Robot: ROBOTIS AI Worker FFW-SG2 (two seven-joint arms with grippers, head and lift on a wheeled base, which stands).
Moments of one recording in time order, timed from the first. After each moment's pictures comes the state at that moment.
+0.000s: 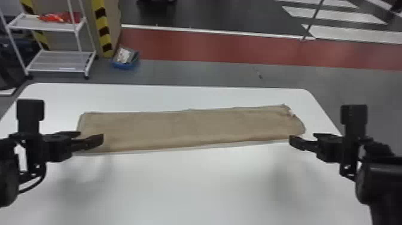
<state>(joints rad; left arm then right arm) -0.14 0.16 0.17 -1.57 0.00 0.77 -0.59 -0.02 -0.18 -0.38 -1.82 0.21 0.86 0.61</state>
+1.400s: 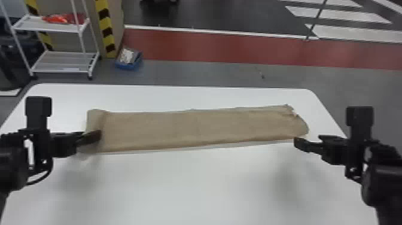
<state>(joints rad) -0.21 0.17 0.15 -1.46 0.00 0.84 -0.54 -0.02 -0.18 -0.38 -1.81 0.21 0.86 0.61</state>
